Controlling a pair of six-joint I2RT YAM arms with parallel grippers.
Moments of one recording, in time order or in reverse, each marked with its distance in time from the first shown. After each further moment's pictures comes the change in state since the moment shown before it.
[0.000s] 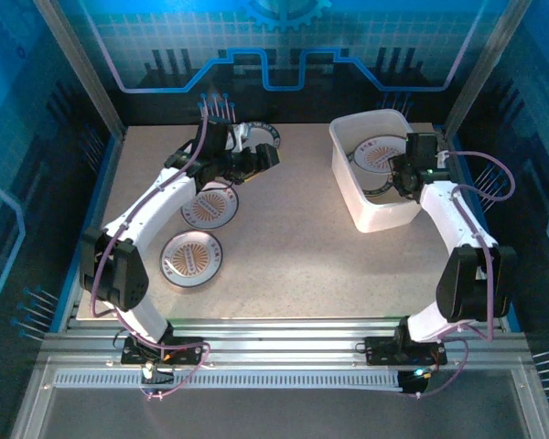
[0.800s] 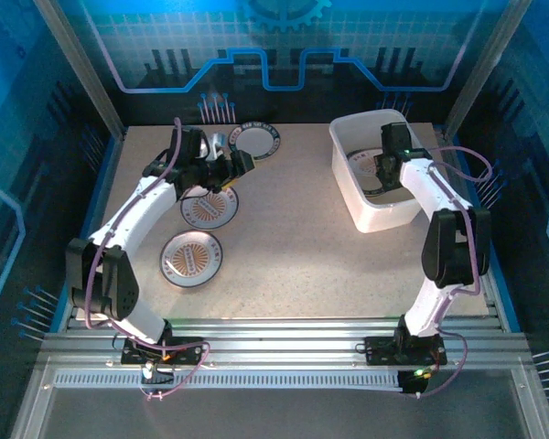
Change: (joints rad) left arm 0.145 -0.092 -0.159 0.000 0.073 0.029; right arm 0.075 0.269 0.219 -0.168 0.118 0.141
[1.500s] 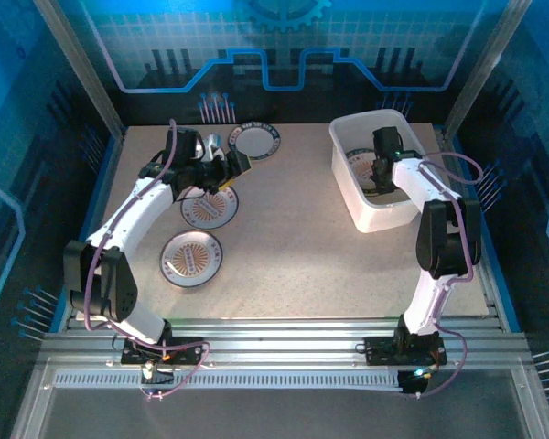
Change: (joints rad) left arm 0.021 -0.011 -0.017 0.004 0.019 0.000; right arm 0.017 0.077 -0.011 0.036 0.068 0.059
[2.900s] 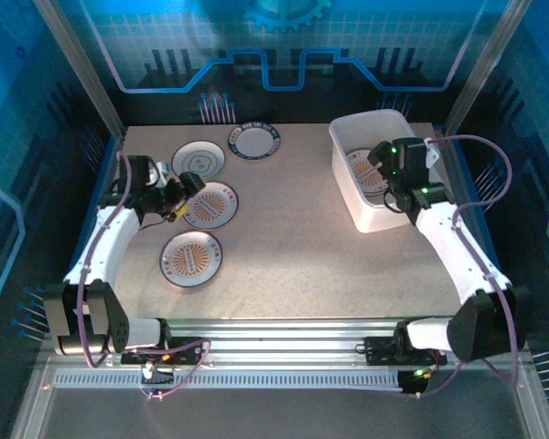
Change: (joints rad) left arm 0.296 -0.246 -0.272 -0.126 -0.043 -0.002; right arm 0.085 -0.610 -0.304 0.147 -0.016 -0.618
